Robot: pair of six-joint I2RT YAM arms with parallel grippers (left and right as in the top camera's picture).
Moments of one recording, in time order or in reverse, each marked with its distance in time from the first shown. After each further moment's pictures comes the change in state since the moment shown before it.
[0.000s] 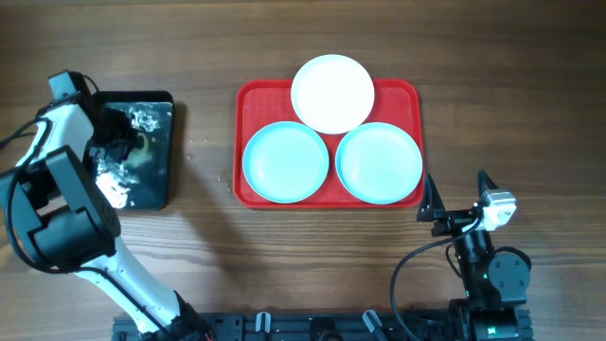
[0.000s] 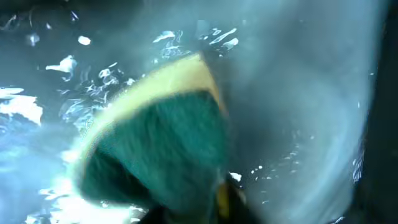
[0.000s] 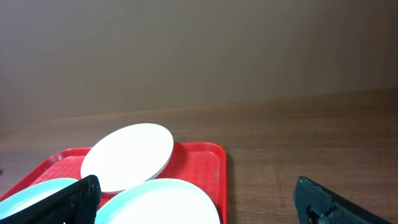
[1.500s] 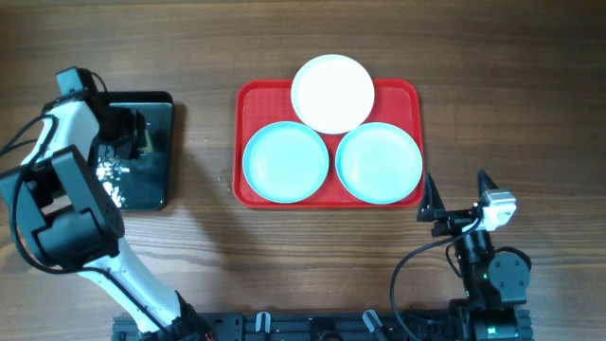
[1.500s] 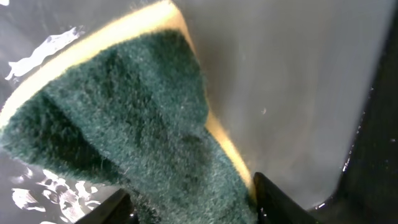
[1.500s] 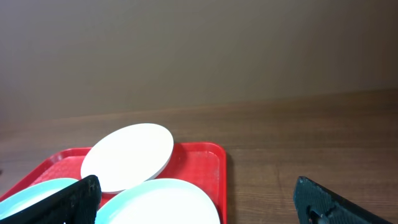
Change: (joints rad) left arm -0.035 -0.010 0.005 -0.036 0.036 -0.163; right arm 0.000 0.000 0.000 0.000 0.000 0.000
